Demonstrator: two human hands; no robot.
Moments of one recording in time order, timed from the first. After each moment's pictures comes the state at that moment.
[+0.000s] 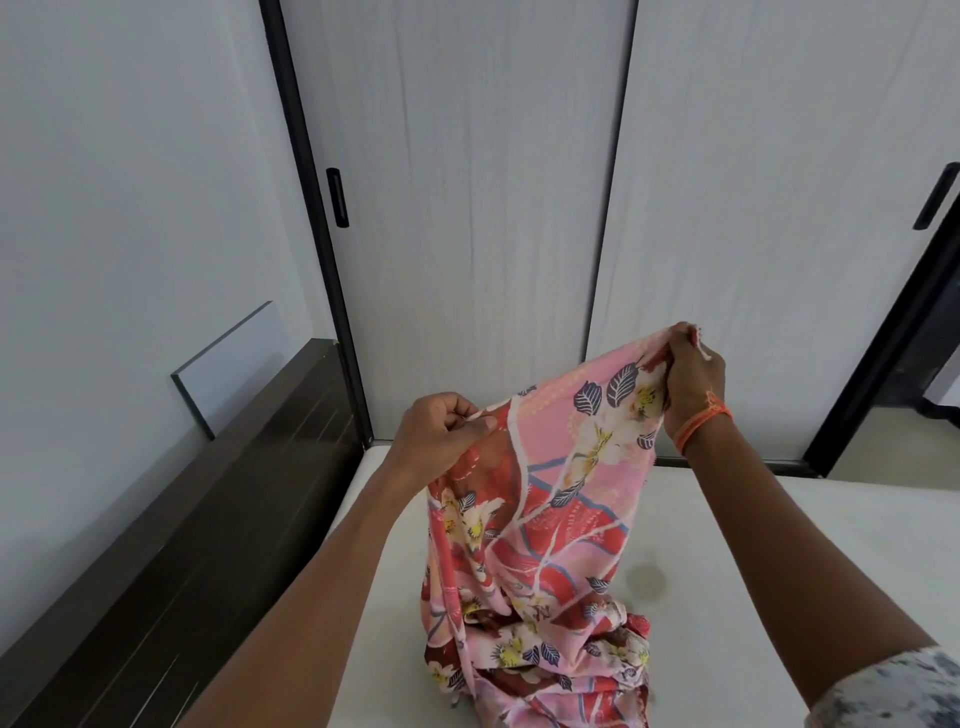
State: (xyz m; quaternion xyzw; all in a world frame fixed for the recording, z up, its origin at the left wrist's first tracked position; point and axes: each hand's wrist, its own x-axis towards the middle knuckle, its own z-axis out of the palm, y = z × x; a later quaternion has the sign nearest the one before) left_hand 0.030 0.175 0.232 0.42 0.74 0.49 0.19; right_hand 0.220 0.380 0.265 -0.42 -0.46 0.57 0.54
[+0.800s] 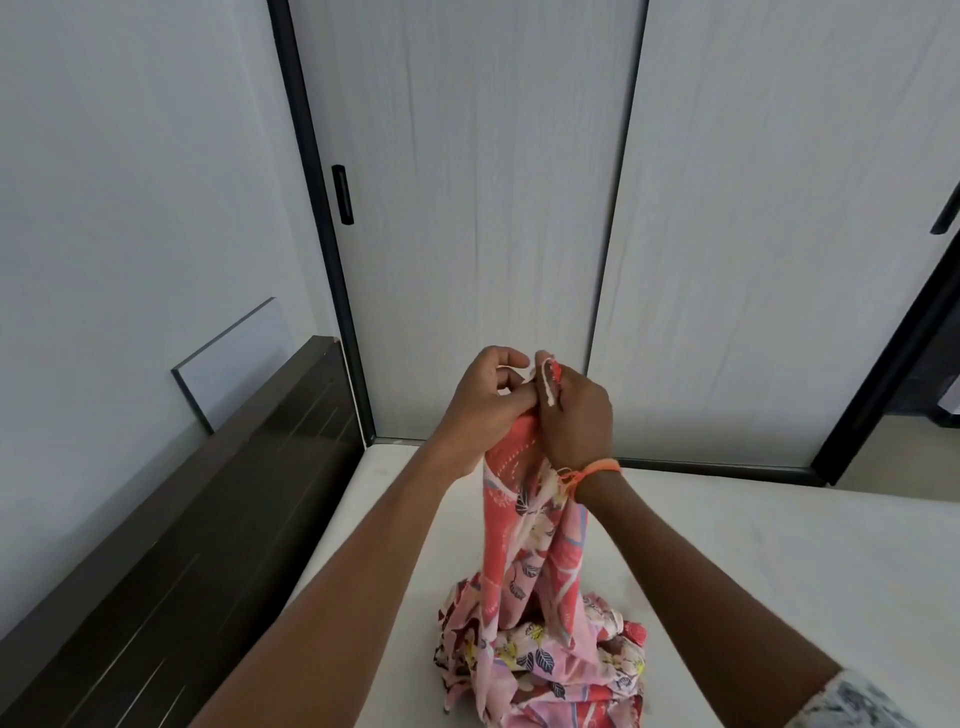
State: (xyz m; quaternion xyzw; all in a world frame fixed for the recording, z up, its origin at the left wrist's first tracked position) left_hand 0.073 0.225 0.263 0.42 0.63 0.61 0.24; right_hand 0.165 0.295 0.244 -0.33 -0.78 0.25 0.47
